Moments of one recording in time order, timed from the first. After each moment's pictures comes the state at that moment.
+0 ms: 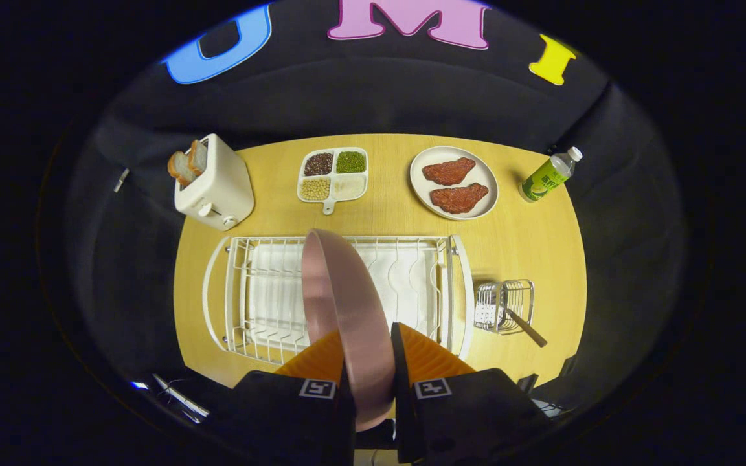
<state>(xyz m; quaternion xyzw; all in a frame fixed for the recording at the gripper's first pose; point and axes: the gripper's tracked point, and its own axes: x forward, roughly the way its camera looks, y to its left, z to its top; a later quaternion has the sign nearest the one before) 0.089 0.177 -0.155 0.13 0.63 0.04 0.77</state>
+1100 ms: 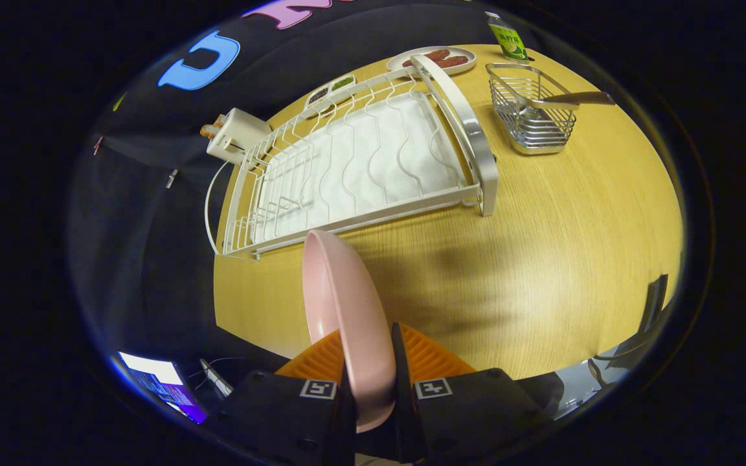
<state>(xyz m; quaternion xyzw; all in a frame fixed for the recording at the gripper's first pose) -0.144 0.202 -0.292 0.32 0.61 0.12 0.72</state>
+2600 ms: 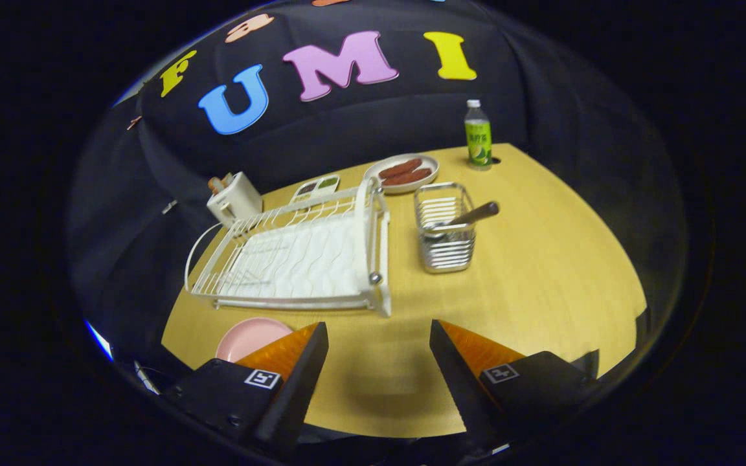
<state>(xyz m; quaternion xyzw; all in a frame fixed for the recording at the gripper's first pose) -0.086 0.040 -0.264 0.22 0.38 0.02 0.90</state>
